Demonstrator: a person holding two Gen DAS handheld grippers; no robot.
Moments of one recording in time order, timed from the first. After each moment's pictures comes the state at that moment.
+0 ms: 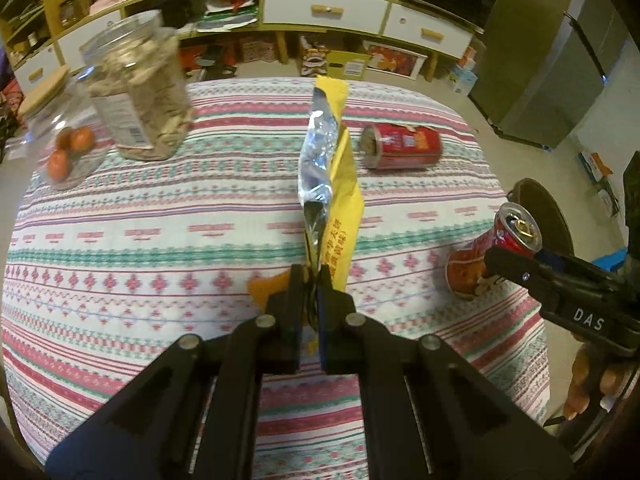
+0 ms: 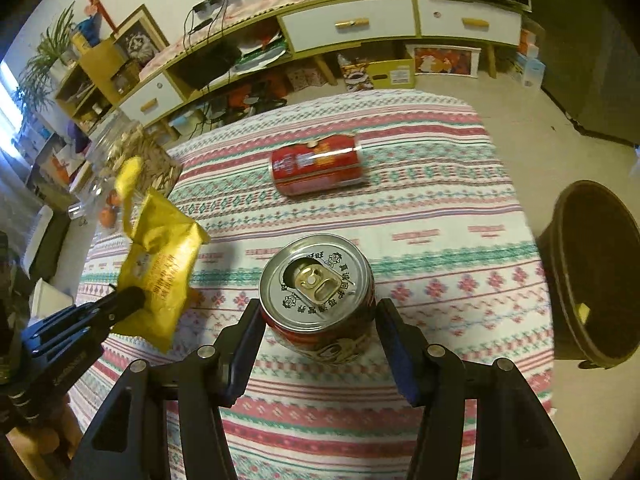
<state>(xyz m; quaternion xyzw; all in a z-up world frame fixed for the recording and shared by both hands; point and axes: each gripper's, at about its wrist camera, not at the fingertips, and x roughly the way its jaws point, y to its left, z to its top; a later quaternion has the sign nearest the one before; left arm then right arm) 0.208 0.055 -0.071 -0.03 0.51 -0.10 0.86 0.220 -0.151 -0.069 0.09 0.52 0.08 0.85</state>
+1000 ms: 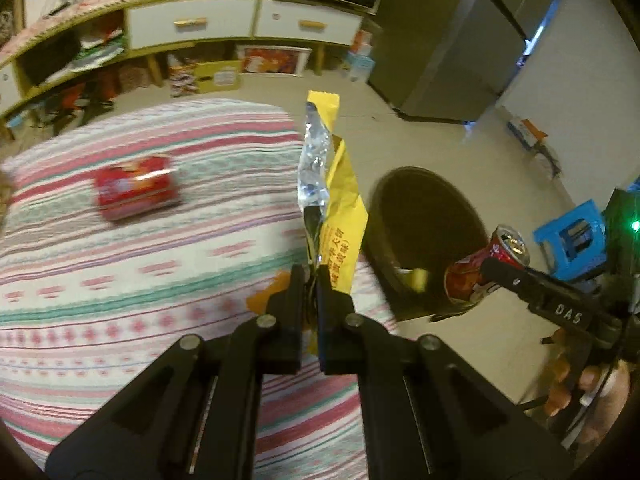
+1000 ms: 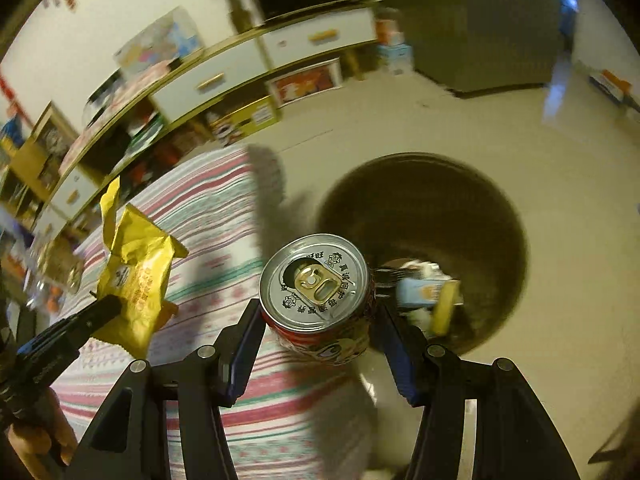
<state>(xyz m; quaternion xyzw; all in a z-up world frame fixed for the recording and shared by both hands) 0.223 -0.155 -0.059 -0.03 0.49 -0.25 0.84 0.159 -0.394 -0.054 0.17 0.48 -0.09 0.86</state>
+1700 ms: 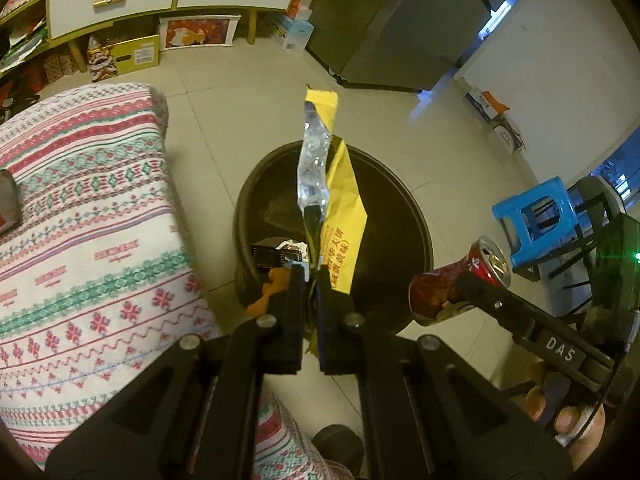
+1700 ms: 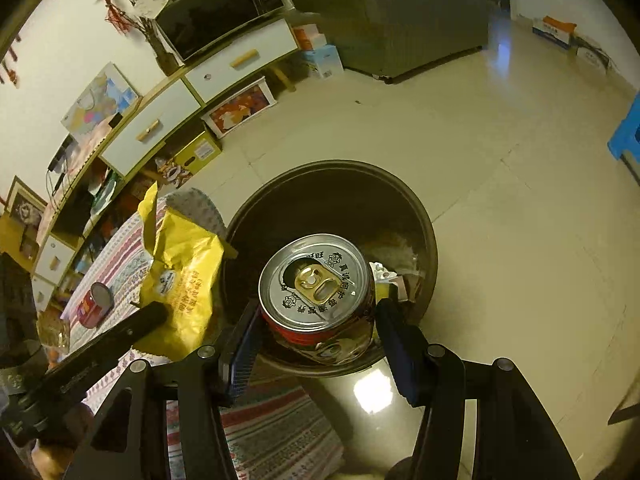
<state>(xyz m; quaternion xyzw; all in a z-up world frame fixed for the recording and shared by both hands) 0.233 -0.275 -0.081 -0.03 0.52 -0.32 0.79 0.130 -0.479 -0.065 0.25 0.46 -0.15 0.84</state>
